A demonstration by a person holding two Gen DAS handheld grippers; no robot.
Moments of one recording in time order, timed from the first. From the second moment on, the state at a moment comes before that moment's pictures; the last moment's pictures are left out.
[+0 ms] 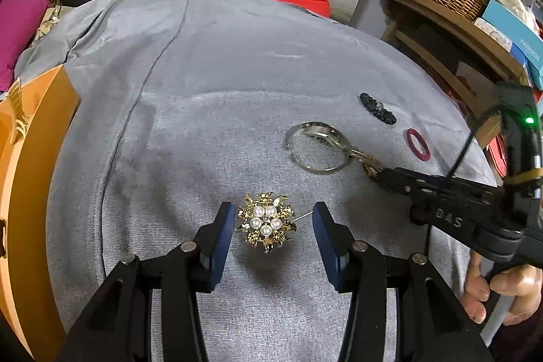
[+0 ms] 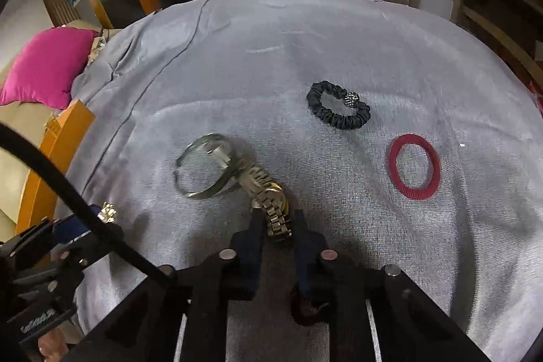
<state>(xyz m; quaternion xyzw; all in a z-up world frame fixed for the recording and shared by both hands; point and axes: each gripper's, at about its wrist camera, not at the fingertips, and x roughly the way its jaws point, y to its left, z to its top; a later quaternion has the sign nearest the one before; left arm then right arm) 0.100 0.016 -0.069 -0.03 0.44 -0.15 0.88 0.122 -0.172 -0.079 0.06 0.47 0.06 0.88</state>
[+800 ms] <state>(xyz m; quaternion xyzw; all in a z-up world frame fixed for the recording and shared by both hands) 0.104 -0.002 -0.073 -0.01 0.45 -0.15 0.88 0.089 -0.276 -0.045 0.32 0.42 0.13 0.84</state>
